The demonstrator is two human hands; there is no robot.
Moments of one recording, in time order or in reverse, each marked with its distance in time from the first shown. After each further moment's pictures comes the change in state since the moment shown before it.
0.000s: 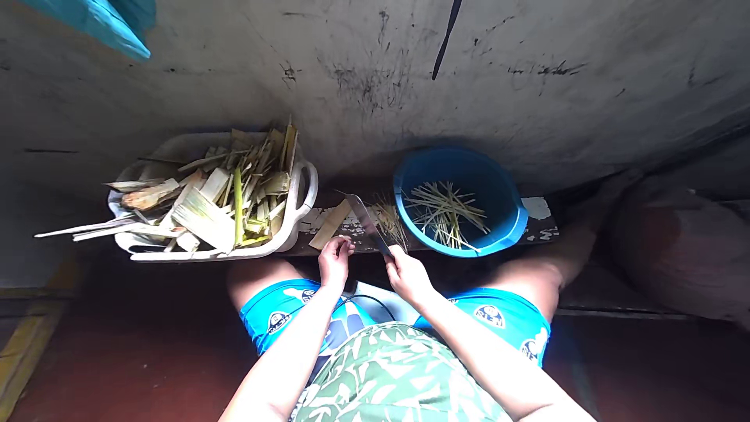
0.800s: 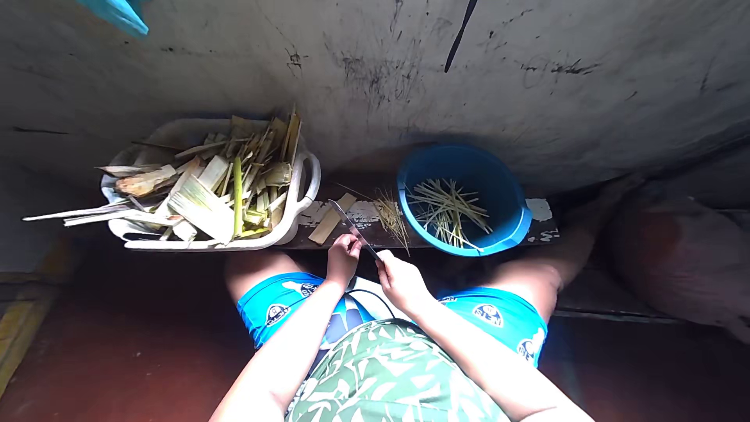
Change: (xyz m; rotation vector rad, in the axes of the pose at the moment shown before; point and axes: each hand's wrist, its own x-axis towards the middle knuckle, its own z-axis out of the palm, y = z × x) left_hand 0.001 0.007 0.007 0.263 -0.172 -0.011; right_hand -0.011 -0.022 0.008 -0.100 0.059 -0.169
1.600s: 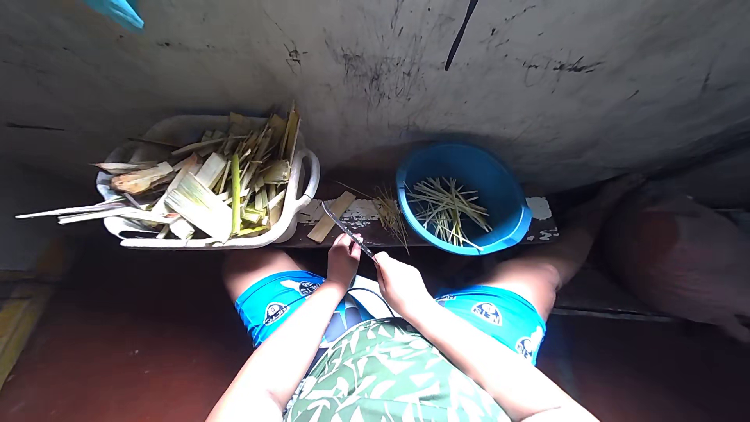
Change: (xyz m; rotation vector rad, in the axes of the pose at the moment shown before) left_hand -0.009 0.010 0.000 0.091 0.025 0.039; right_hand -0.001 -0.015 -0.008 -0.143 -0.052 -0.002
